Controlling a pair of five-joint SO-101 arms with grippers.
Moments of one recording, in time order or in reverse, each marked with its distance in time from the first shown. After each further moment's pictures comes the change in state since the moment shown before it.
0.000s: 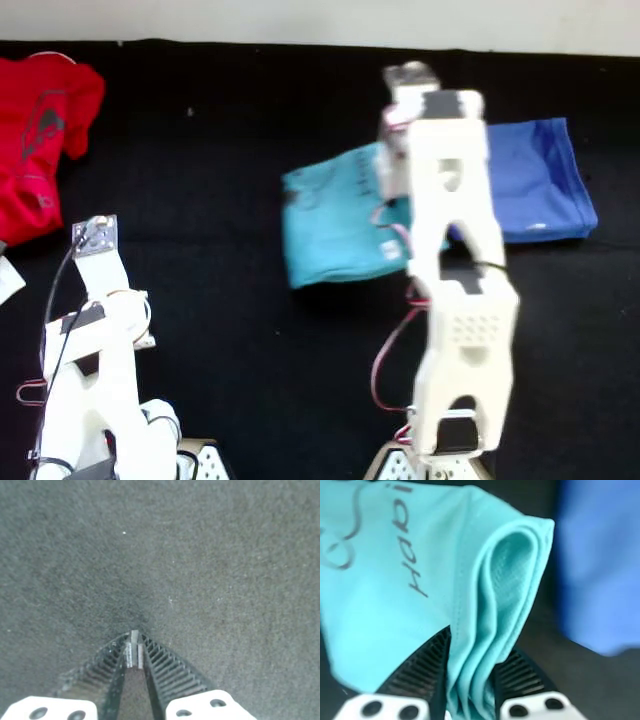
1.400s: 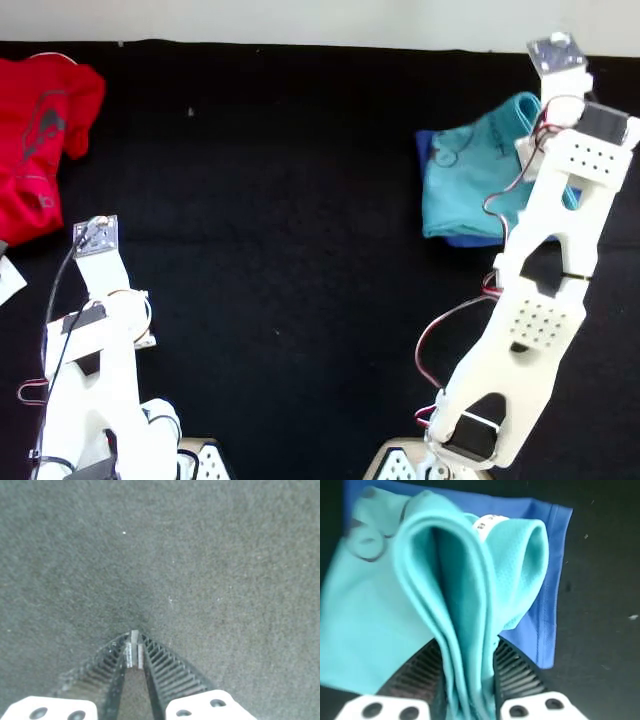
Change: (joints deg) left arm 0.0 0.0 0.0 0.0 0.0; right arm 24.1 8.8 -14.7 -16.4 28.4
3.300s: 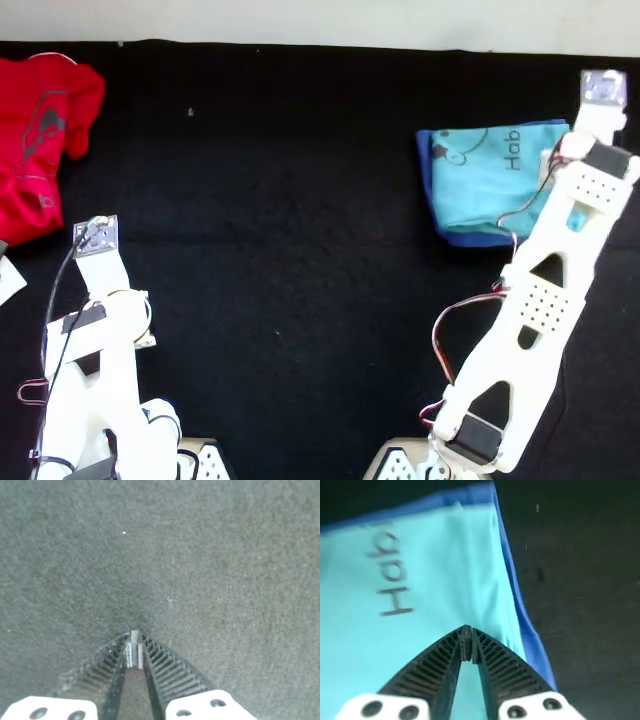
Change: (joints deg) left arm 0.0 0.0 0.0 0.0 0.0; right arm 5.2 21.5 -25.7 -1.8 -16.5
